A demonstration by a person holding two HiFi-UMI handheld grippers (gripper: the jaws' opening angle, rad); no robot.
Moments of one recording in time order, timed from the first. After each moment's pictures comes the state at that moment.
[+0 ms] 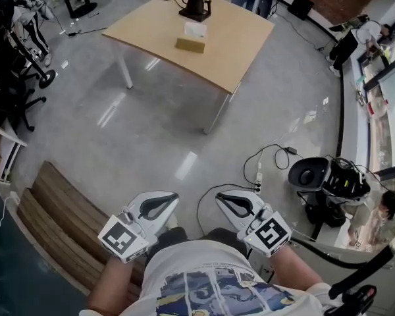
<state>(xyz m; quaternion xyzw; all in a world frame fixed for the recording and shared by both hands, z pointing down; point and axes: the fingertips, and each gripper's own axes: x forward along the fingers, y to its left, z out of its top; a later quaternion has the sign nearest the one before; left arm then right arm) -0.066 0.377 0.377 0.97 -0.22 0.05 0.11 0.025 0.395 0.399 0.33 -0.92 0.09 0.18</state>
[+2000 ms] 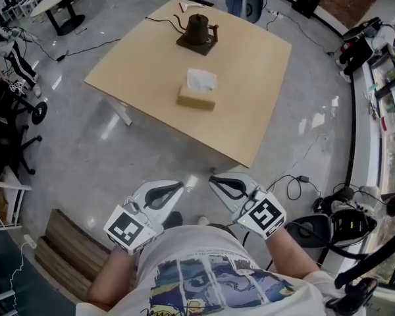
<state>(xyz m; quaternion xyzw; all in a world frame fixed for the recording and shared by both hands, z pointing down) -0.039 -0.046 0.377 0.97 -0.21 0.08 0.09 0.024 -0.042 0.407 0.33 -0.93 0.08 0.17</state>
